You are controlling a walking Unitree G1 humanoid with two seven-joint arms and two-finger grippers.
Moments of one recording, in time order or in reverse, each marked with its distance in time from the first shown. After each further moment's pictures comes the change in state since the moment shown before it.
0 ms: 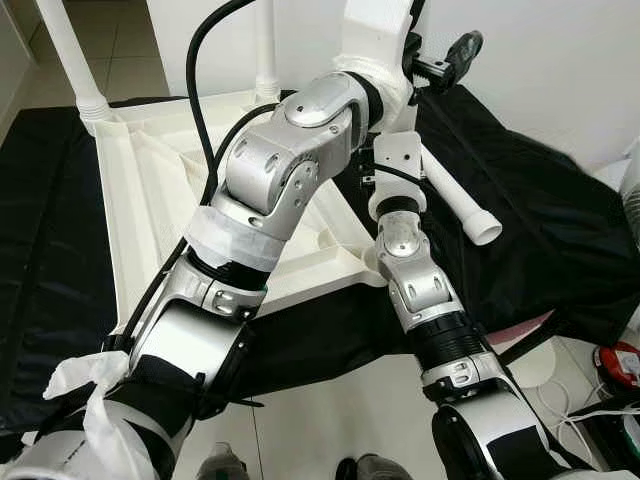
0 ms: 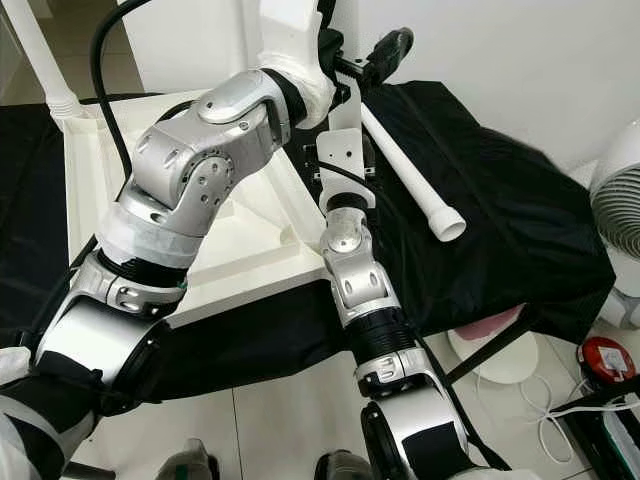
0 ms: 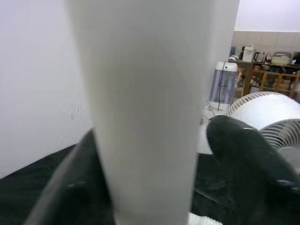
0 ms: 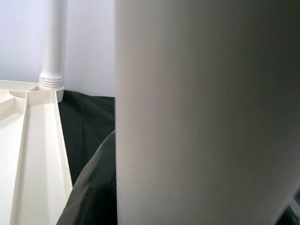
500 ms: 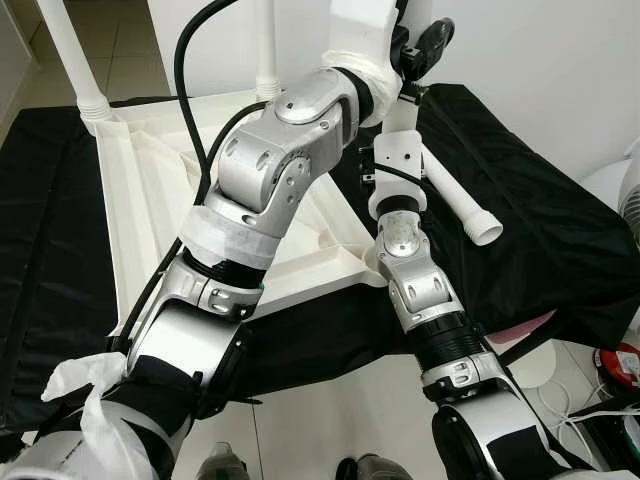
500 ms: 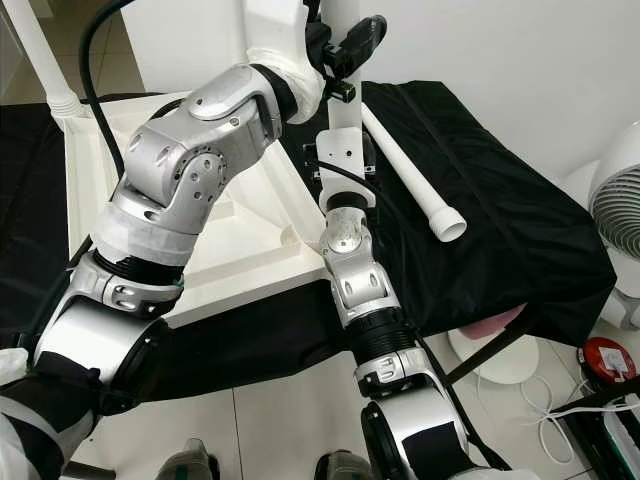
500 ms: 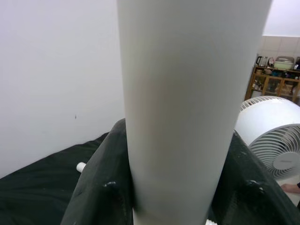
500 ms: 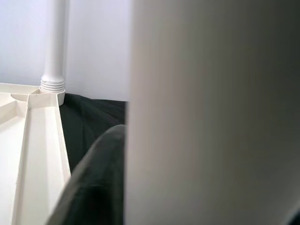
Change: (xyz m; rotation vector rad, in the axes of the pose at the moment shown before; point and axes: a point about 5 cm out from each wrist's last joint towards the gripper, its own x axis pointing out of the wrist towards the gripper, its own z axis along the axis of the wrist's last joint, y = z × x) left arm -0.001 0.003 0.000 -0.016 -0.010 0.014; right arm 0.000 0.000 0.001 -0.006 -0.015 0.000
